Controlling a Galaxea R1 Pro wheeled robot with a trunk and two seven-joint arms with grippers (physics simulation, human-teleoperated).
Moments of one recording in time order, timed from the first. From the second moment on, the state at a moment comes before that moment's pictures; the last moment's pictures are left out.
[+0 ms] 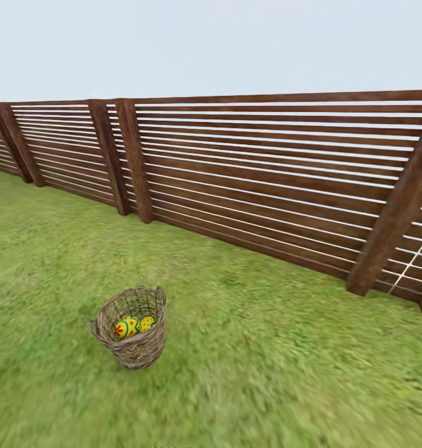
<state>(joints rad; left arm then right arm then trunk) 0.00 -0.01 0.00 -0.08 0.01 -0.01 -0.01 -0.06 0.00 0.01 -0.09 0.01 -0.19 0.01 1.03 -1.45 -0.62</state>
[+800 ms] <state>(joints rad) 0.00 -0.01 0.00 -0.08 0.01 -0.01 -0.01 -0.06 0.00 0.01 -0.09 0.01 -0.19 0.01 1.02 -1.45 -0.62</state>
